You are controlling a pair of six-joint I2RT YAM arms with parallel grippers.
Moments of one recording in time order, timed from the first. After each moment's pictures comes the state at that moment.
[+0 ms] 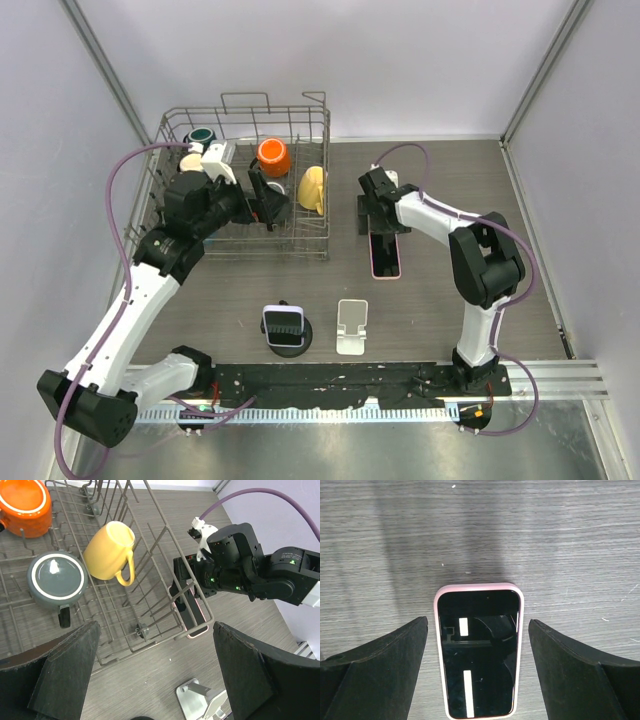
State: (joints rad) left arm -0.38 1.05 1.11 -0.32 0.21 -0.41; right arm 0.48 1.90 1.35 -0.55 0.31 0.39
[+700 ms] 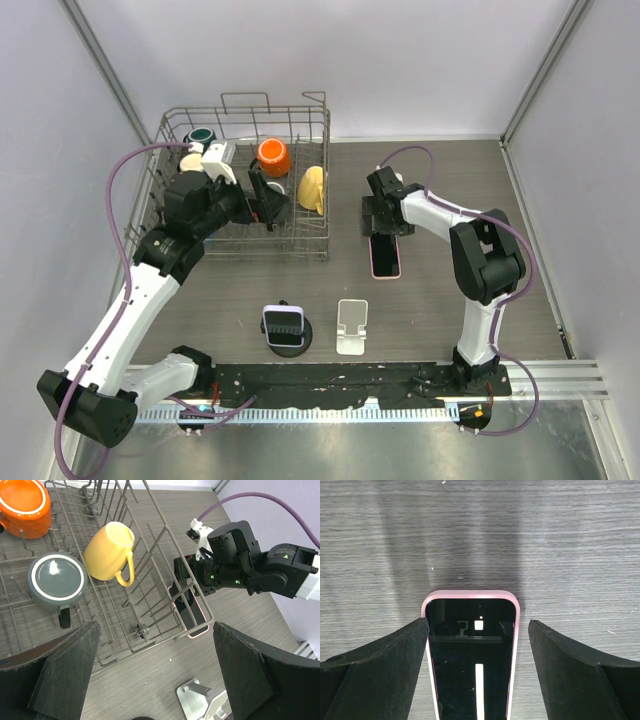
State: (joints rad) left arm -0.38 1.05 1.11 -0.32 0.21 -0.41; right arm 0.43 1.93 1.34 -0.54 0.22 0.36
